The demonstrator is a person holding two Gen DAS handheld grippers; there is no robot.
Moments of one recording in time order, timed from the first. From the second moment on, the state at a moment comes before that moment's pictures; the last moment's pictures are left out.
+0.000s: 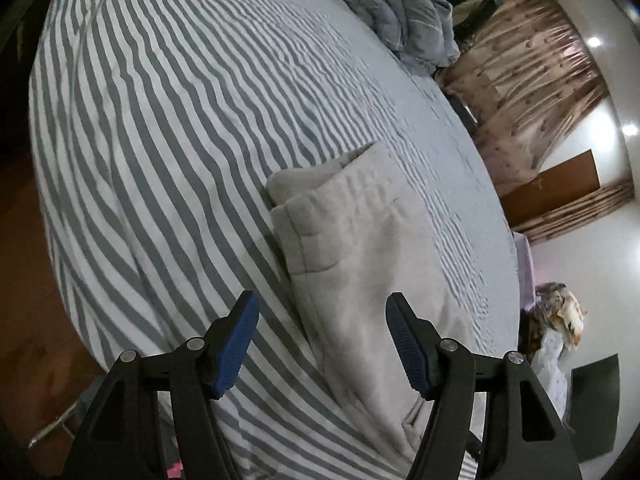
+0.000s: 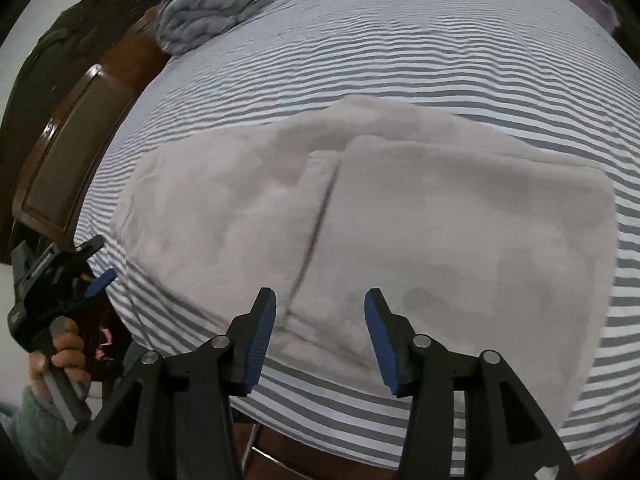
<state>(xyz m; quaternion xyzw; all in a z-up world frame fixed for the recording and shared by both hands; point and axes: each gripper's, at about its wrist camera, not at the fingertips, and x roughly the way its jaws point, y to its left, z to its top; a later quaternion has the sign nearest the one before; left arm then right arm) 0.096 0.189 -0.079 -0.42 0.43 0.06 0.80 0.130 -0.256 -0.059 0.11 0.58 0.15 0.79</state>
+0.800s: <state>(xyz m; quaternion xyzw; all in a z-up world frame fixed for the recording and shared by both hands) 0.188 0.215 -0.132 -0.47 0.37 0.06 0.80 0.158 -0.227 -0.099 0.07 0.61 0.11 0.78</state>
